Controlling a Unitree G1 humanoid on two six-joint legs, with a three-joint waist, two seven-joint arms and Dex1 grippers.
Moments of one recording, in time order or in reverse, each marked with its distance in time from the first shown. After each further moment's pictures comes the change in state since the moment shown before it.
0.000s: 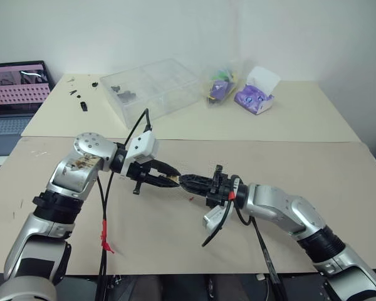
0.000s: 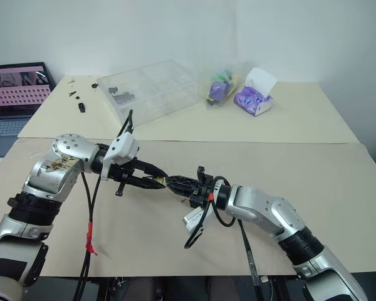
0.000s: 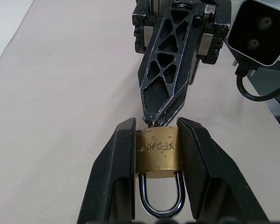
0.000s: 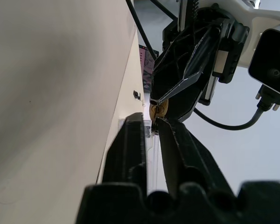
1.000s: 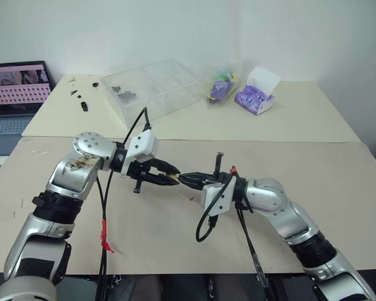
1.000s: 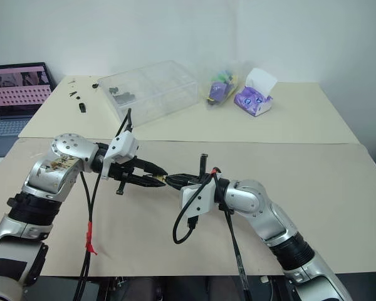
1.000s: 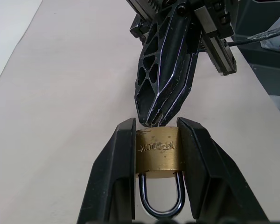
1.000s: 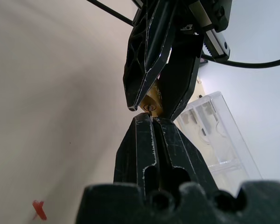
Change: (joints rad) left arm 0.000 -0.002 0.005 -0.001 0.010 -0.001 0.021; right arm 0.034 0.109 -0.035 -0.101 0.569 0.429 0.492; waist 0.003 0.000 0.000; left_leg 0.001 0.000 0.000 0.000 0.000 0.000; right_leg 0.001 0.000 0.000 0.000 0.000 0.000
